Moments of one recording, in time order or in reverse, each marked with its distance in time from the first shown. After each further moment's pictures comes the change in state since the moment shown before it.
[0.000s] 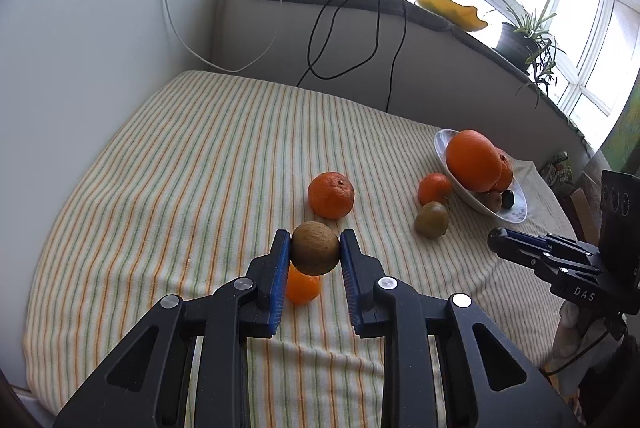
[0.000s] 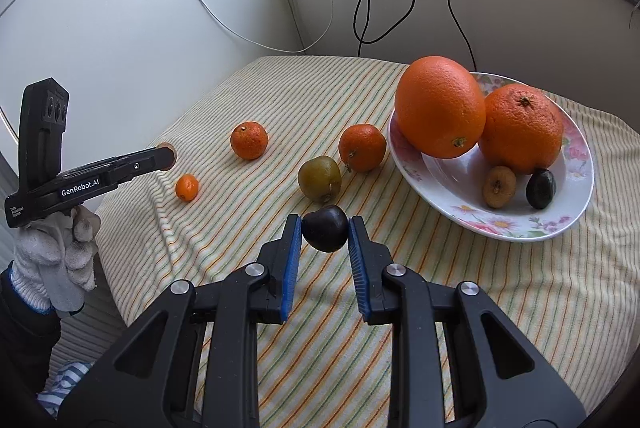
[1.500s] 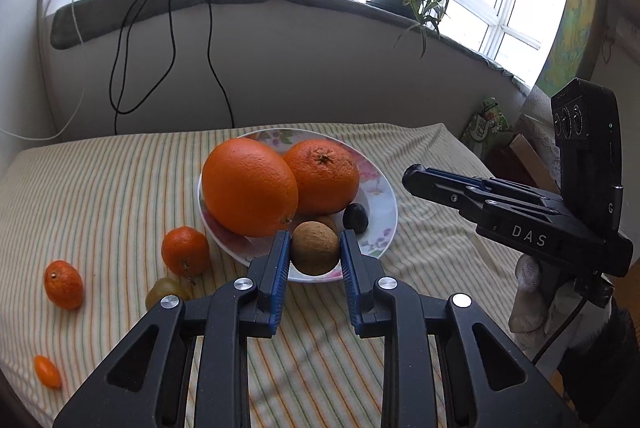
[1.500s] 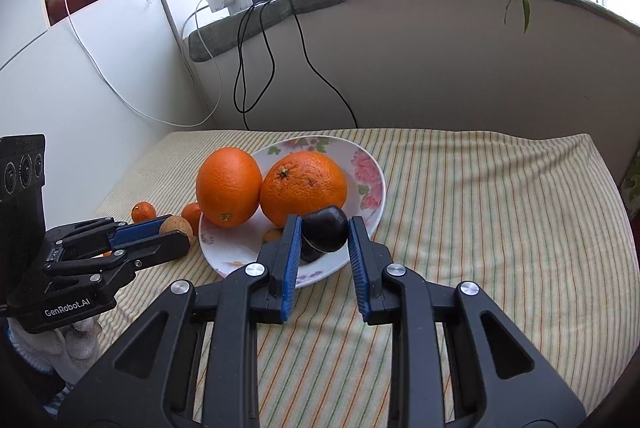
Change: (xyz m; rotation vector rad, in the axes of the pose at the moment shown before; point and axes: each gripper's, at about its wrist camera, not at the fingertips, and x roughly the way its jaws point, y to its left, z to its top) left arm 0.065 -0.191 0.019 0.253 0.032 -0.212; right arm -0.060 -0.133 0.023 0.143 -0.144 -0.171
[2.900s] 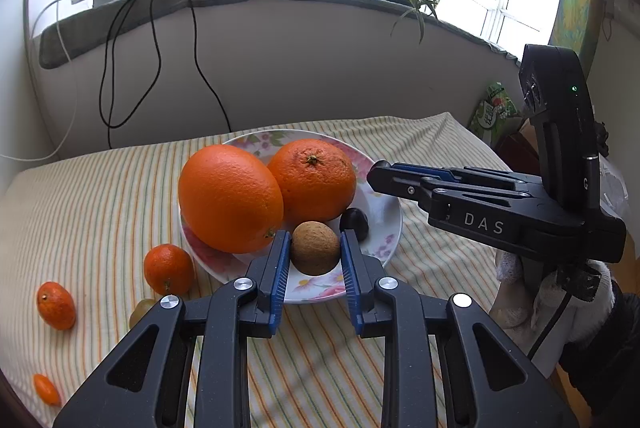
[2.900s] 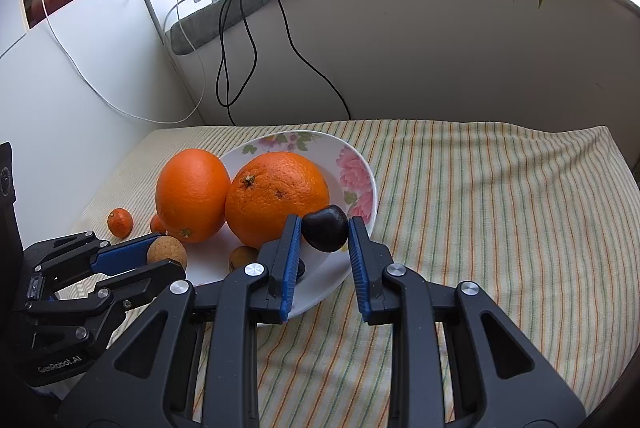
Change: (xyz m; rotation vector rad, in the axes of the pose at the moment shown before) left arm 0.019 -0.013 0.006 0.065 0.006 0.045; right arm 0.040 -0.010 0.005 0.022 0.035 -0.005
